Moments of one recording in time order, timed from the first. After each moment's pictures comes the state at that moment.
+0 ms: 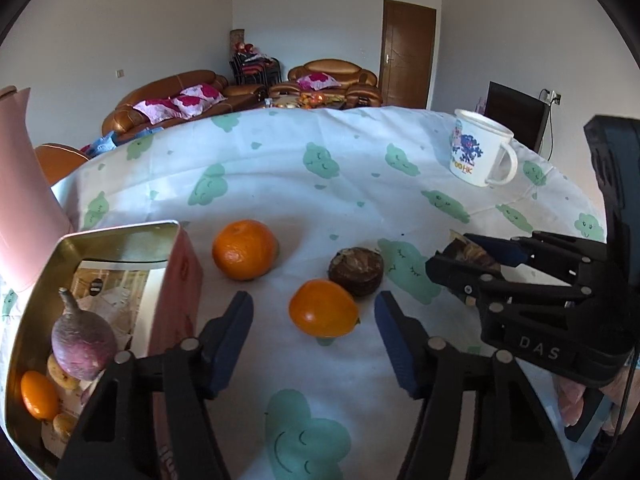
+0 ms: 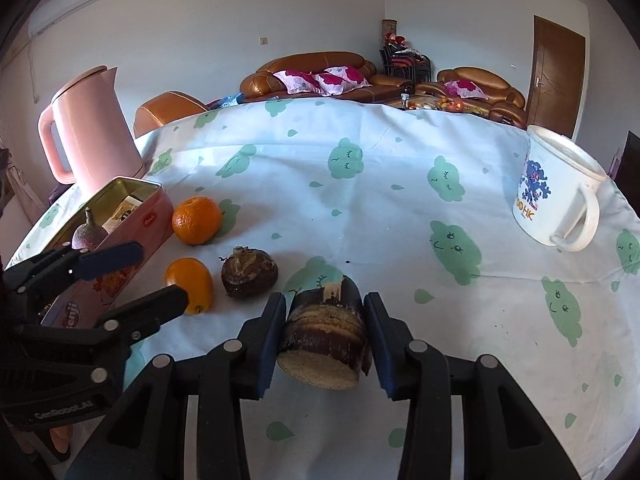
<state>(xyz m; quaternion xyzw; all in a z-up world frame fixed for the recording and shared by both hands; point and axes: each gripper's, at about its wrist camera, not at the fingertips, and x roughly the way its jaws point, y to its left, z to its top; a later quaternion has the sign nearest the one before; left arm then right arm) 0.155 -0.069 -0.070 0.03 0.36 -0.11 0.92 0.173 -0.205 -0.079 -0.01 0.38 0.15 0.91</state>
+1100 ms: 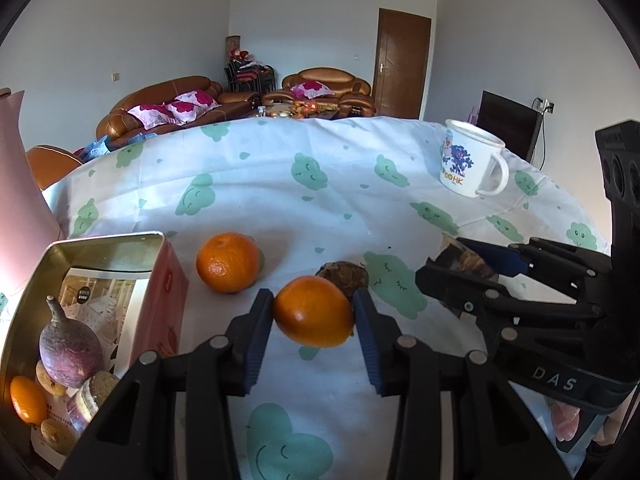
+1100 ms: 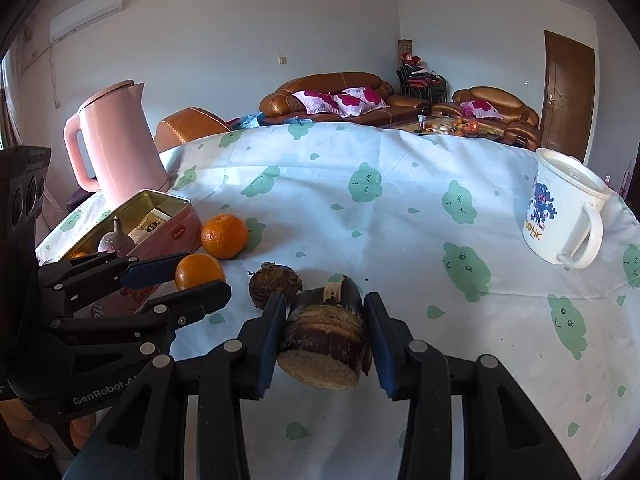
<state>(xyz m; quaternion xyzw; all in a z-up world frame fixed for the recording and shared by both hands) 0.152 -0.072 -0.065 0.02 0.34 -0.12 0.93 0.161 -0.205 -0.069 -0.01 0.33 0.19 0.92</state>
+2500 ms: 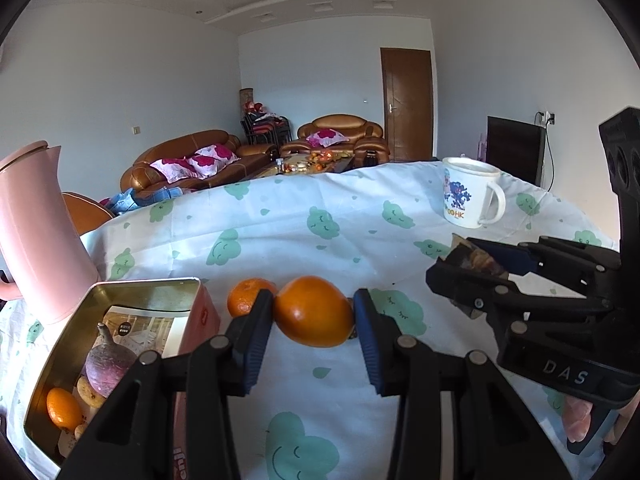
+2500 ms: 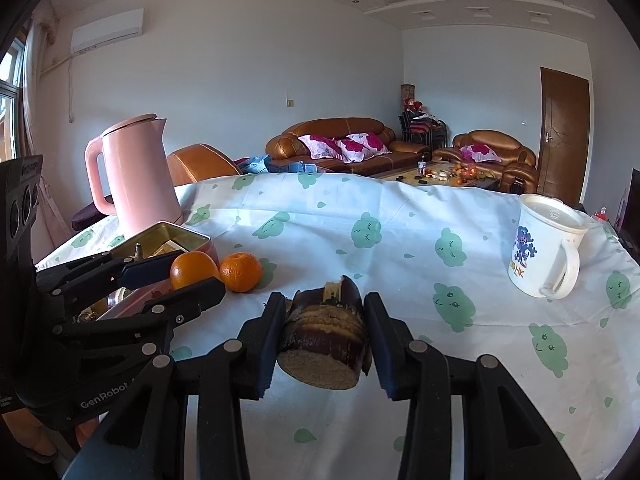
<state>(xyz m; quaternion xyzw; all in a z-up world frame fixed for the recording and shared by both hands) 0.120 -0.079 -0.046 0.06 0.24 -0.09 0.96 0.133 -0.211 -0.052 -0.01 0.25 0.19 0.95</state>
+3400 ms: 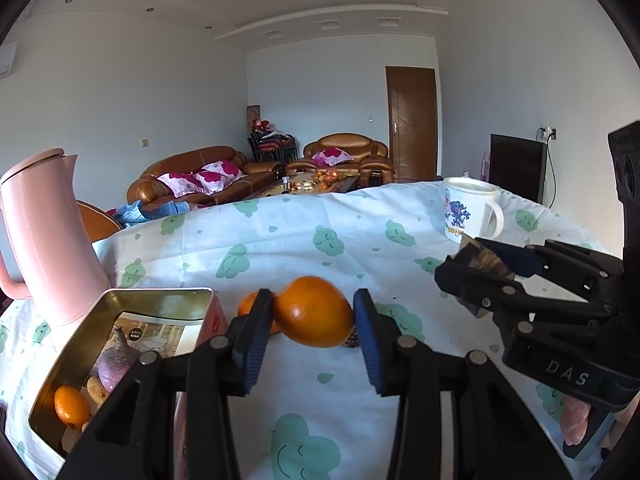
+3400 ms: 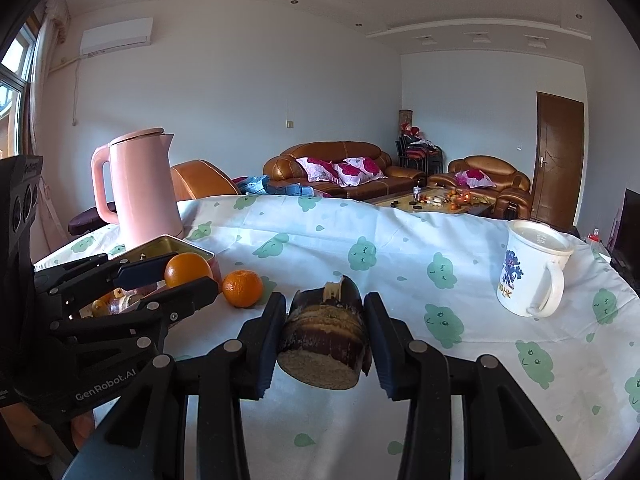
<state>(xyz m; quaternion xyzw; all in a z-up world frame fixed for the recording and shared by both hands) 0.105 -0.074 -0.040 0.05 0.21 -0.08 0.97 0.116 -0.210 -0.045 -0.02 0.20 0.18 0.96</state>
